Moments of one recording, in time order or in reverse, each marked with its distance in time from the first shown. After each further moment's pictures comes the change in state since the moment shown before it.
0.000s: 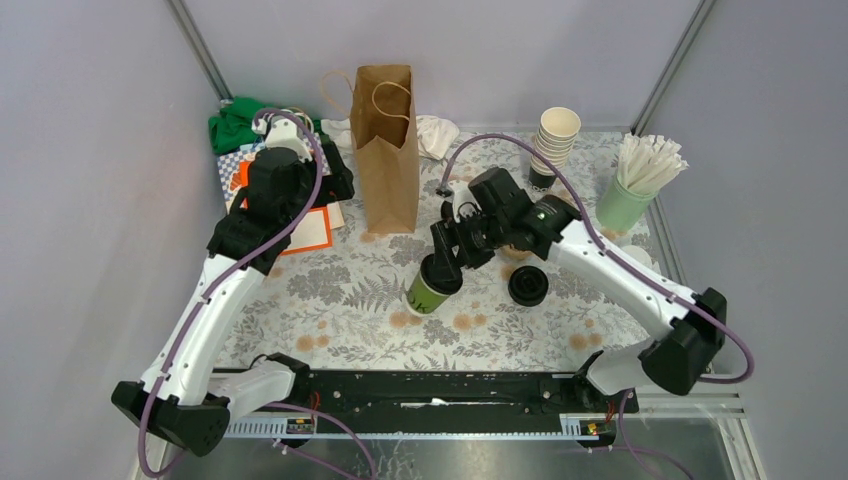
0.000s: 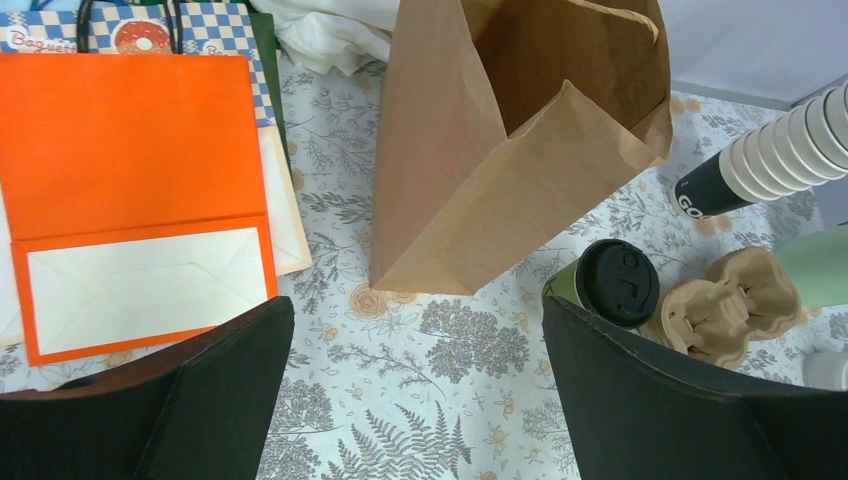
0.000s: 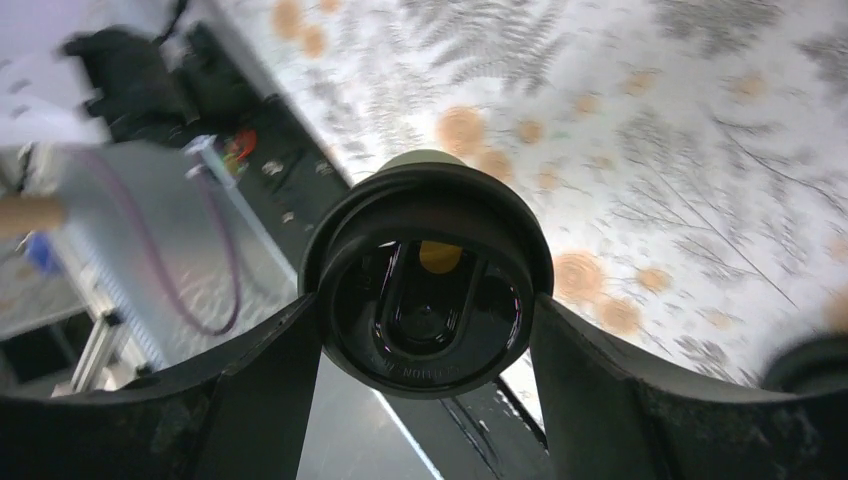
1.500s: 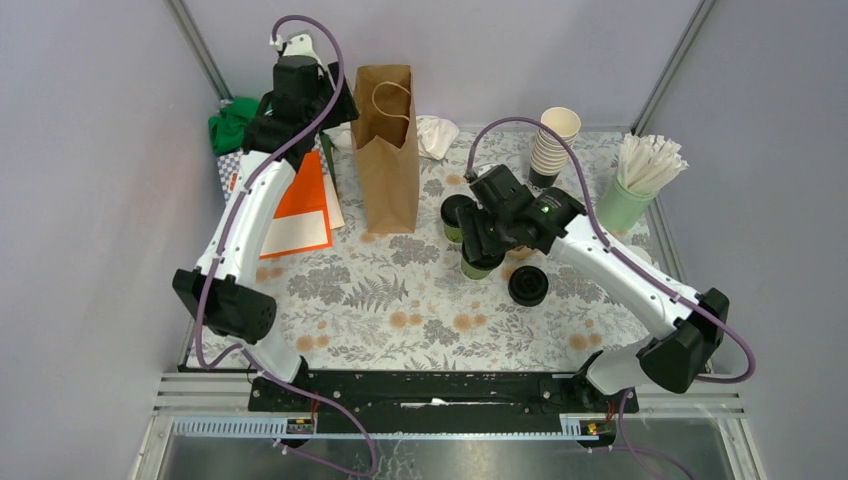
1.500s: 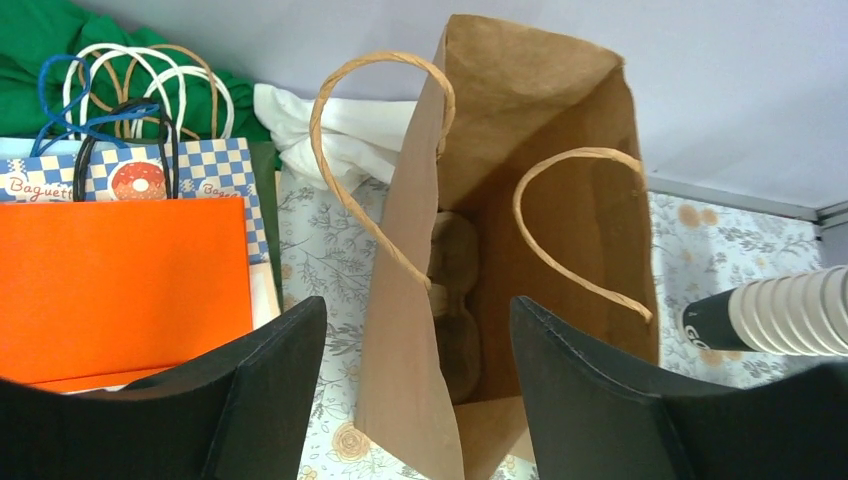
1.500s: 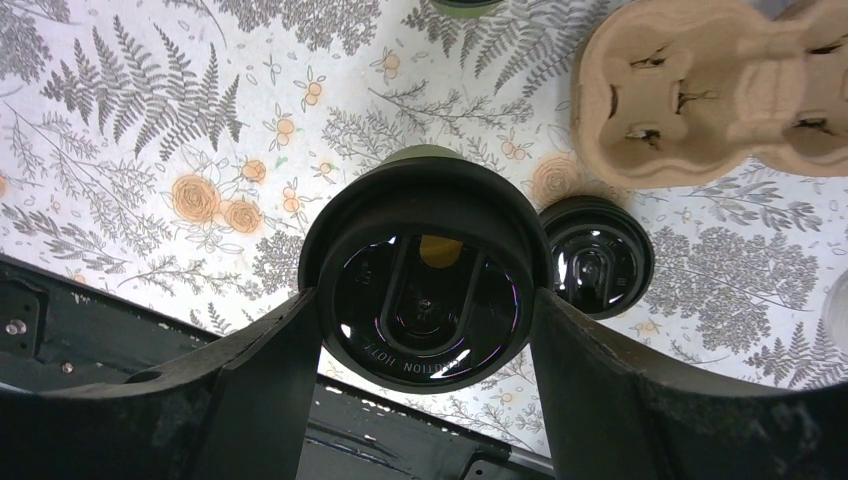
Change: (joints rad) left arm 0.105 0.562 0.622 -0.044 0.037 0.012; right arm 0.002 -0.002 0.057 -0.166 0.508 0.049
